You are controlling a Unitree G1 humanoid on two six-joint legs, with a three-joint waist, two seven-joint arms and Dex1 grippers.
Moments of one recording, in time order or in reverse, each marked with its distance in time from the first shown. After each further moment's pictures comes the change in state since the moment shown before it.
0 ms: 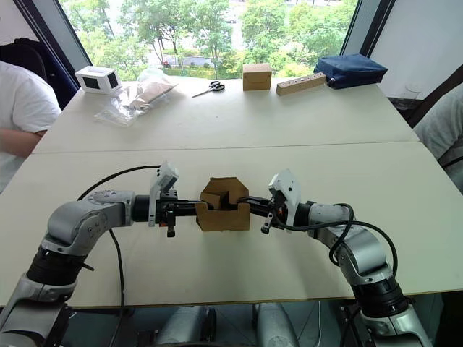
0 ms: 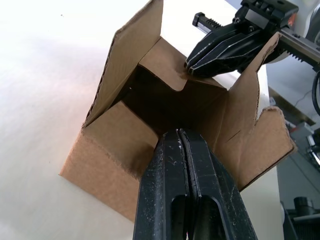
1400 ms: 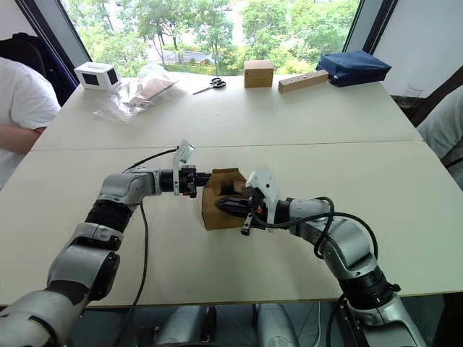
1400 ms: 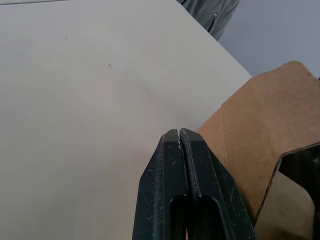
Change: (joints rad) left arm -0.372 -0.234 -0.022 0.755 0.212 -0.263 -0.256; right arm -0.096 0.036 0.118 -0.043 0.042 0.088 -0.051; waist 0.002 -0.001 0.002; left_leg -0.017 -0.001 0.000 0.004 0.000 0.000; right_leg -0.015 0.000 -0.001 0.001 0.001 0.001
